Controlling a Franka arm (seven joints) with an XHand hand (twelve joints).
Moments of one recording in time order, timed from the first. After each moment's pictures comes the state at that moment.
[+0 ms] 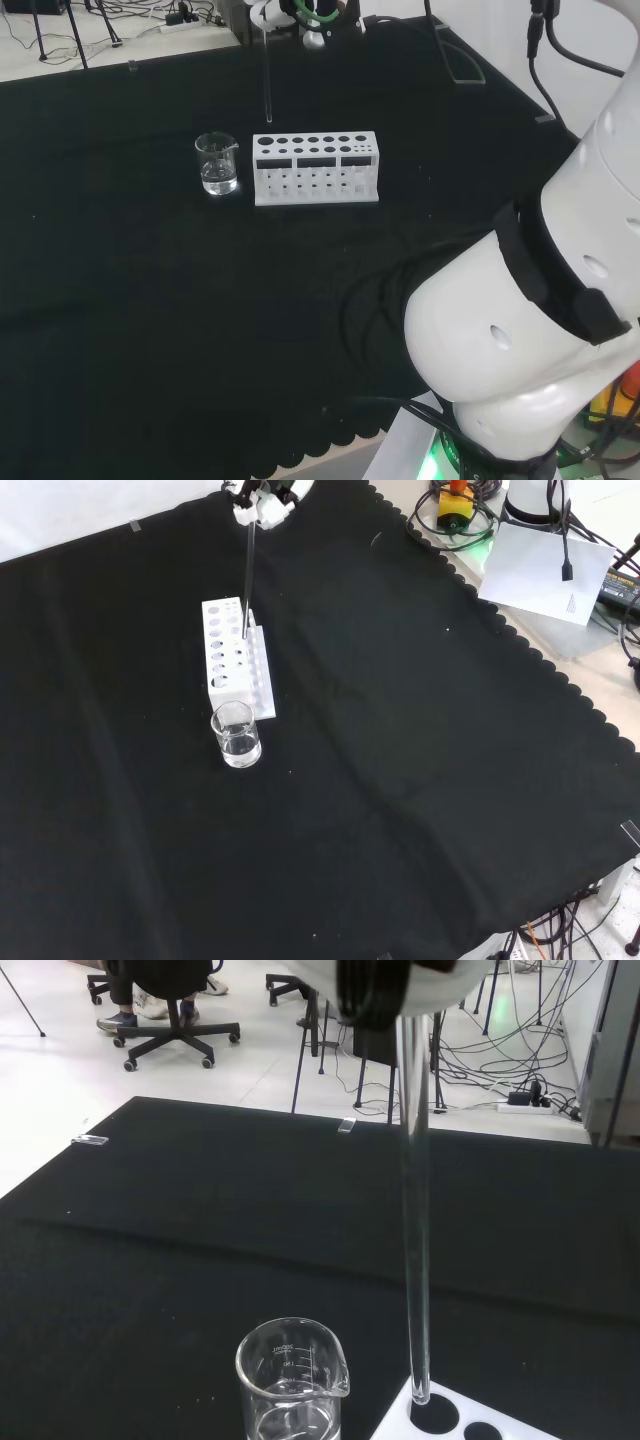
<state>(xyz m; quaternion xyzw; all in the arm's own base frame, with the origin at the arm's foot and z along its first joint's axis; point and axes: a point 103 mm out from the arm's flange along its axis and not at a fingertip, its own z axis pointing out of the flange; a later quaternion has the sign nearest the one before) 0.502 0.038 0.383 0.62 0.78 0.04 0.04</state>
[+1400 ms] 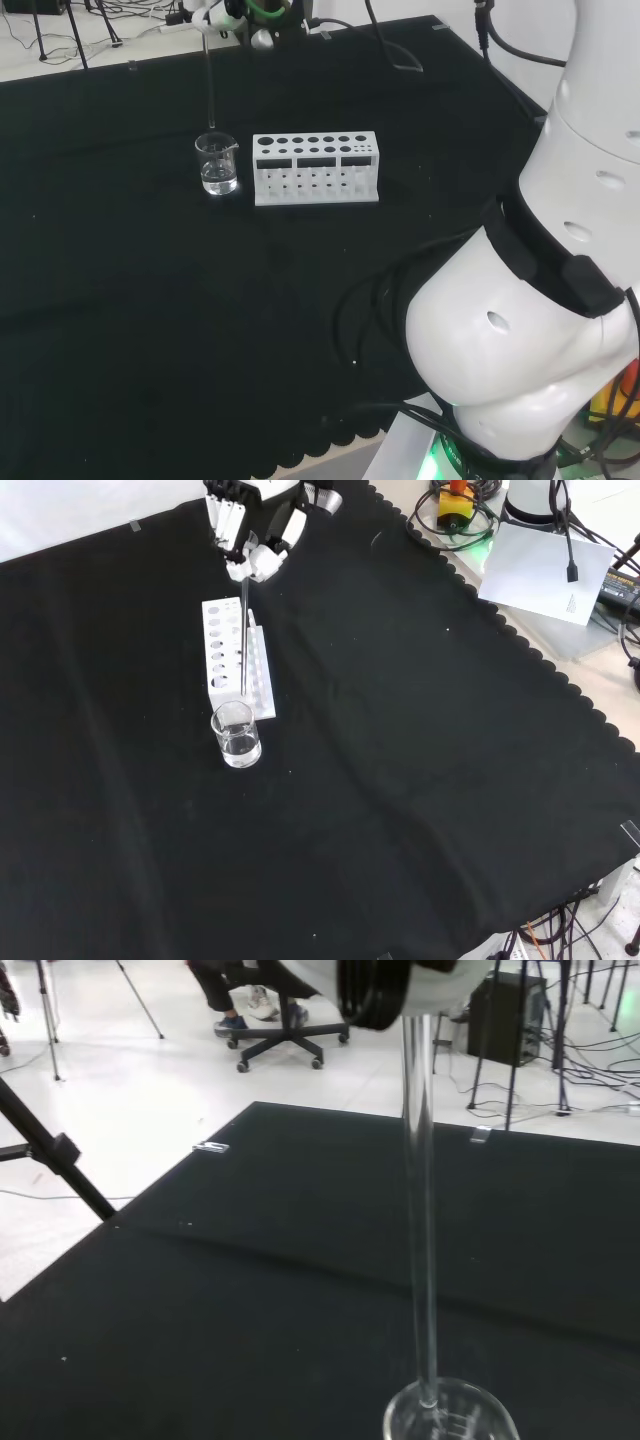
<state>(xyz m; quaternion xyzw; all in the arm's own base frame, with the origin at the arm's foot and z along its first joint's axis) 0.556 0.103 0.366 0.56 0.83 0.07 0.01</state>
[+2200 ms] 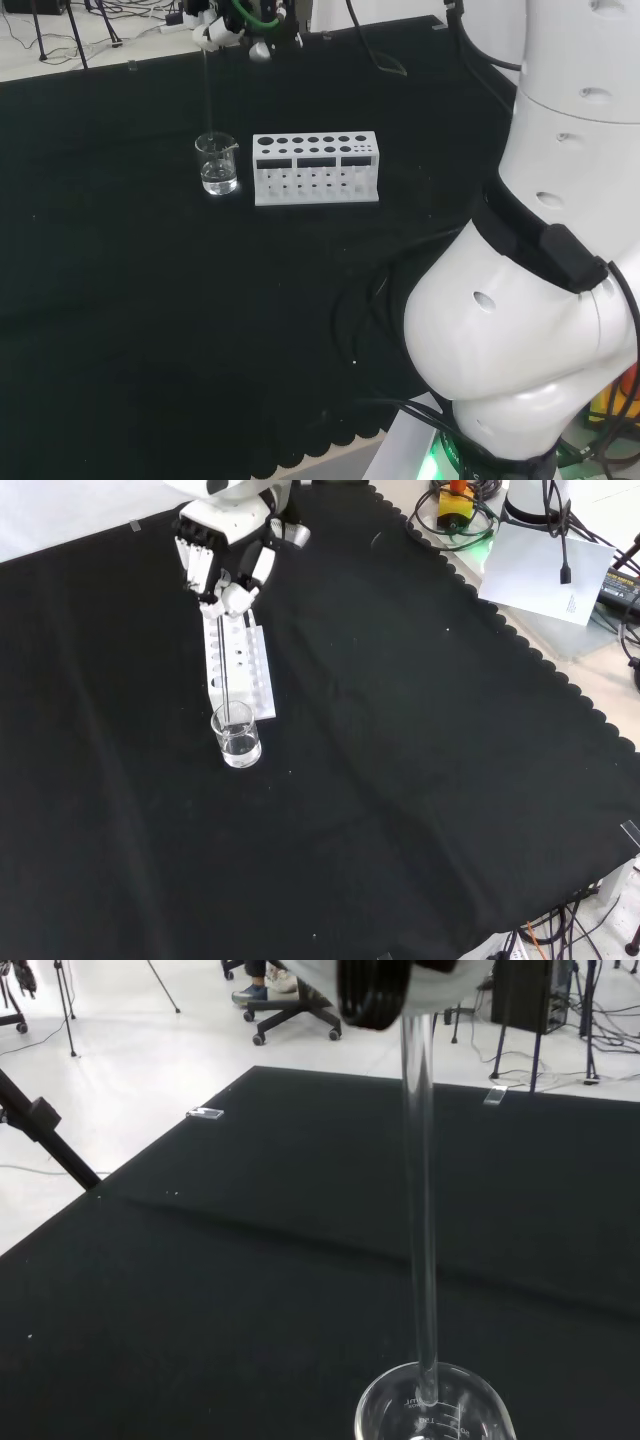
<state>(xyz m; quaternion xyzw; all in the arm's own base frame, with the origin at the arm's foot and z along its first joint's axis) 0.602 0.096 0.319 0.55 0.83 0.06 -0.01</state>
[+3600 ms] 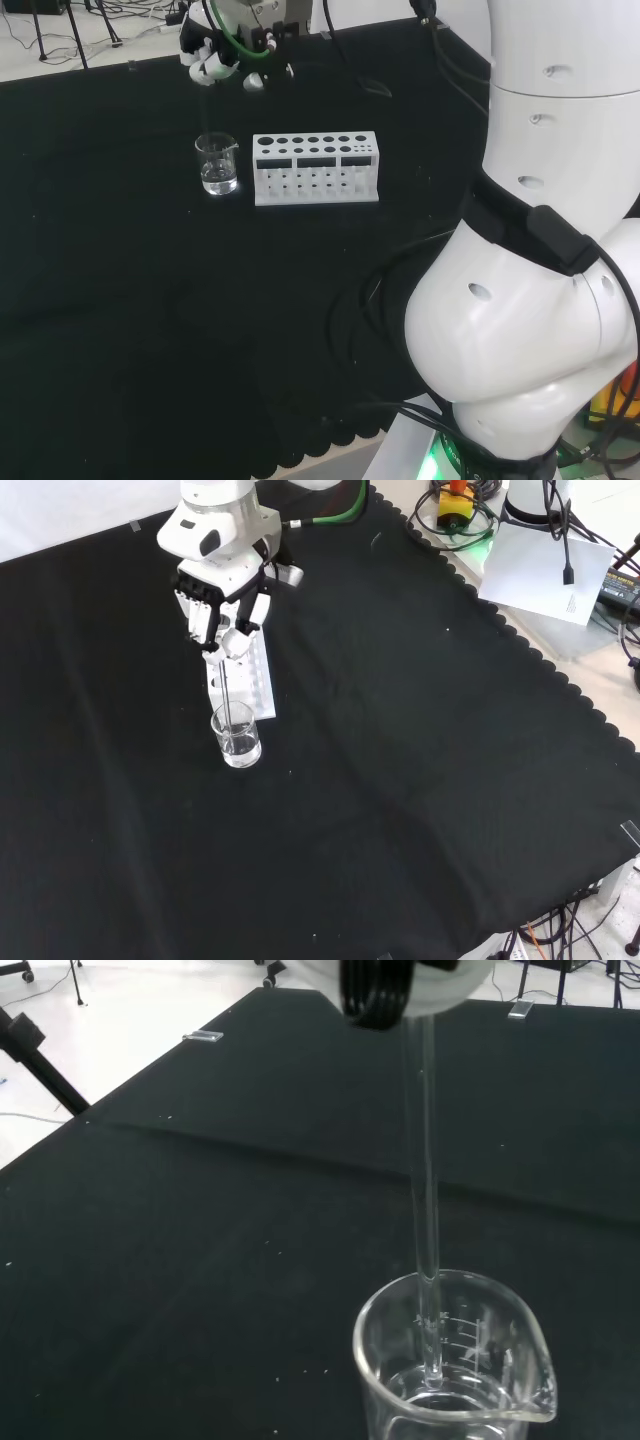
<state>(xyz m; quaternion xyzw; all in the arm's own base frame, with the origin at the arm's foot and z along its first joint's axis) 0.619 0.102 0.264 0.54 0.84 0.03 -0.03</state>
